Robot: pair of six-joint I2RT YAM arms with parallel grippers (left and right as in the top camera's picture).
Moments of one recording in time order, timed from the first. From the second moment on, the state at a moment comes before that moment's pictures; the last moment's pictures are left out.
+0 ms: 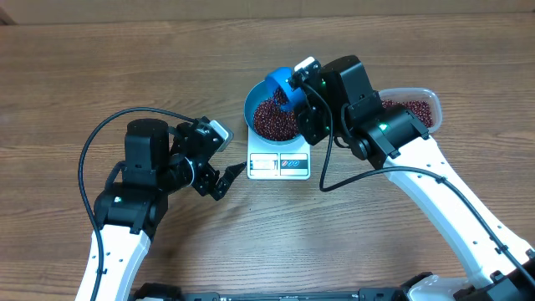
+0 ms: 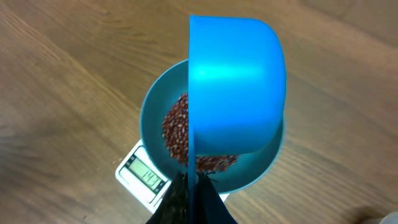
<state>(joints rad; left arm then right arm) -0.15 1.06 0.86 -0.55 0.52 0.43 0.51 1.52 1.39 -0.69 -0.11 -0.09</state>
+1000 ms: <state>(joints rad) -0.15 1.06 0.86 -0.55 0.52 0.43 0.51 1.56 1.39 -0.68 -0.09 -0.14</state>
